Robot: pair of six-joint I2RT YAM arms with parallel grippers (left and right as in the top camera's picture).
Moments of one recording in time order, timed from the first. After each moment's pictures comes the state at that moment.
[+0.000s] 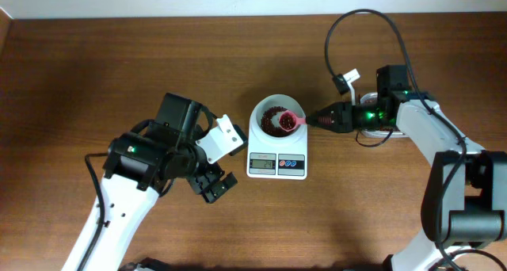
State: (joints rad) left arm -0.35 1.24 1.23 -1.20 0.30 0.56; right arm 0.00 1.85 1.18 -0.65 -1.29 -0.16
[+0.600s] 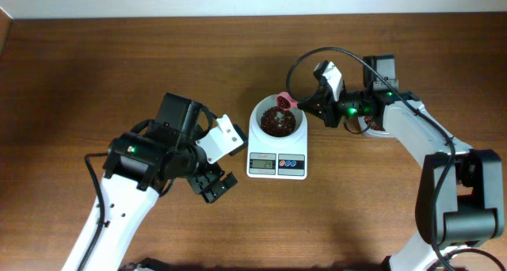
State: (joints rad) left arm -0.35 1.24 1.23 -1.20 0.30 0.56; right arm 0.09 1.85 1.18 -0.30 -1.00 -0.50
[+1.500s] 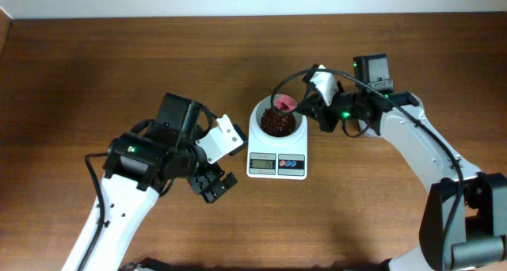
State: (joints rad) left arm -0.35 1.24 1.23 -1.20 0.30 0.56; right arm 0.17 1.73 1.18 -0.43 -0.77 -0.55
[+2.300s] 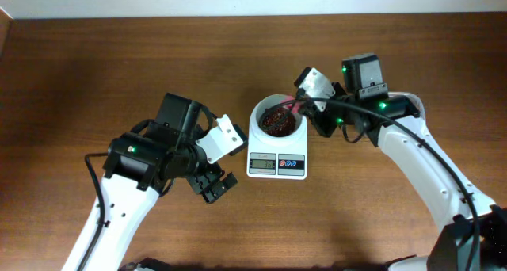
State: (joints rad) left arm -0.35 1.24 1.23 -1.20 0.30 0.56; right arm 0.28 1.59 1.20 -0.57 -0.46 -0.55
